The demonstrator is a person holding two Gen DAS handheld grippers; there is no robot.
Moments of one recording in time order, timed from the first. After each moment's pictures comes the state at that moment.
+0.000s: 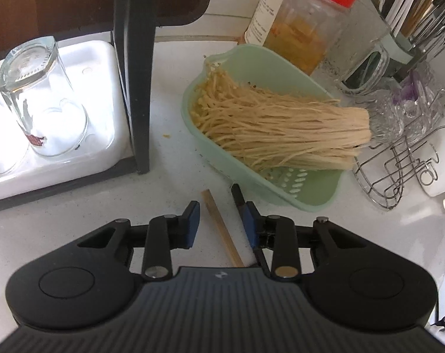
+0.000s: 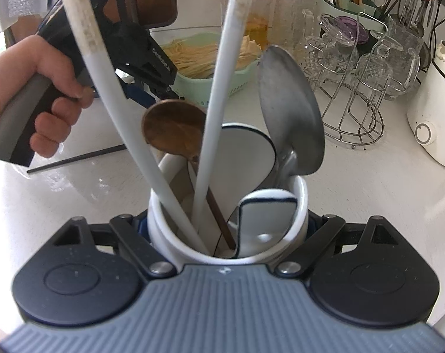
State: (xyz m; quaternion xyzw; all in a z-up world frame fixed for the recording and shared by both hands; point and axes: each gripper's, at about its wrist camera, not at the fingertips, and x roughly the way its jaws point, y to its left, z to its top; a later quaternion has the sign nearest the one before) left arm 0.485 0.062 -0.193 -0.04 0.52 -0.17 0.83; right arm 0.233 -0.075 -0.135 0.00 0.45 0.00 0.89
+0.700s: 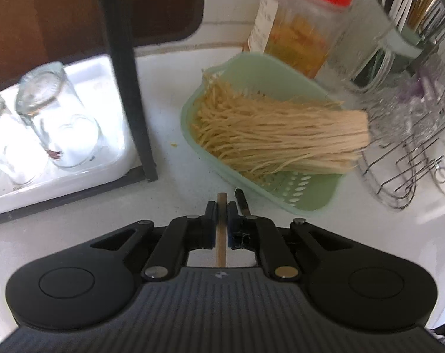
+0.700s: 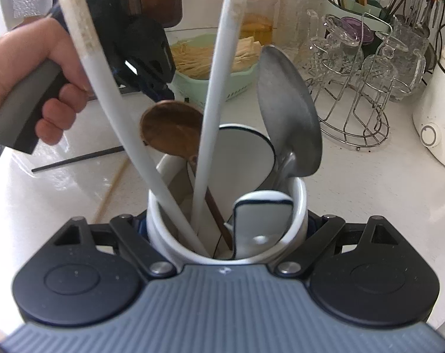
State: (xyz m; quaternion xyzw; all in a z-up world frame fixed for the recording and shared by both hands) left arm 0.478 0.051 -0.171 -0.01 0.52 -0.13 0.84; right arm 0.233 -0.081 -0.136 0.00 0.44 0.02 0.90
